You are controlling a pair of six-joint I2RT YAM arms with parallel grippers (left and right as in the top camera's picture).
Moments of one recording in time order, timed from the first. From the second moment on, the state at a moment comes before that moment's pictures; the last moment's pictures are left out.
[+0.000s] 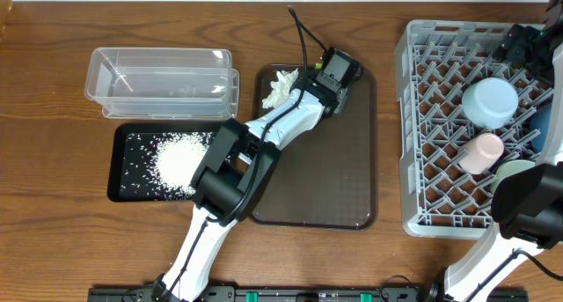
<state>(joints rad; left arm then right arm) -0.64 2.34 1.75 -0.37 -0.30 -0.18 -0.28 2.01 2.13 -1.30 0.24 0.35</state>
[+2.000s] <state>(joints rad) 0.02 1.86 1.67 -0.73 -0.13 -1.22 -0.28 2.01 2.13 -1.30 0.24 0.35</state>
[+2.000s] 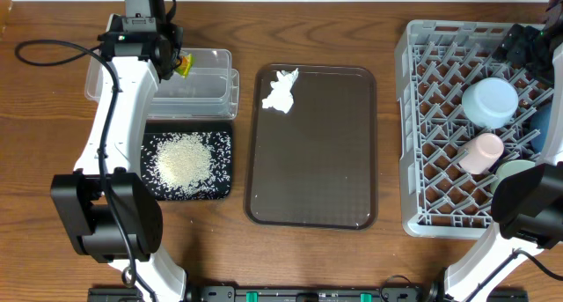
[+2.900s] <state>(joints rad) -0.10 1.82 1.67 -0.40 0.38 -0.74 -0.28 2.01 2.13 -1.30 0.24 0.35</state>
